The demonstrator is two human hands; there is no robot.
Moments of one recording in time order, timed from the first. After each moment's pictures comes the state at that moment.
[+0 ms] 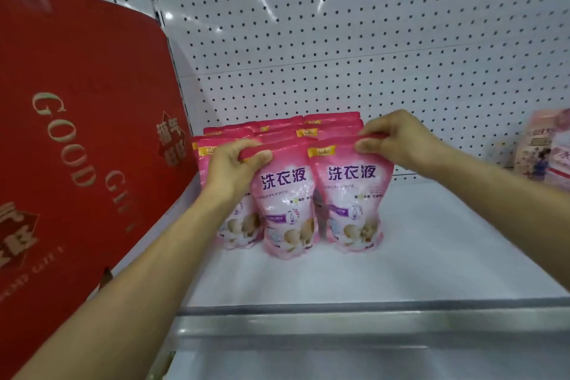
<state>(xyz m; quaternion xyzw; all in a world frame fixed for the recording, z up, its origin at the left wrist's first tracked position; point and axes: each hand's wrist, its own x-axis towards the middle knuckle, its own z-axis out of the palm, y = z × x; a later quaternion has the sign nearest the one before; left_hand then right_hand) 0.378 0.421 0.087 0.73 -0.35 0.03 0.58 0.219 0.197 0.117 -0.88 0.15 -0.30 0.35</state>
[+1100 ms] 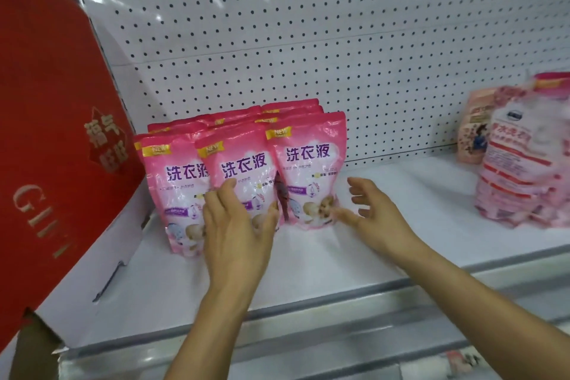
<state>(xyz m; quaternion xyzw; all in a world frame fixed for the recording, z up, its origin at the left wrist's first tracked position) 0.310 0.402 0.005 0.85 -0.33 0.17 0.38 0.185 0.226 -0.020 -0.79 0.28 -0.33 0.44</state>
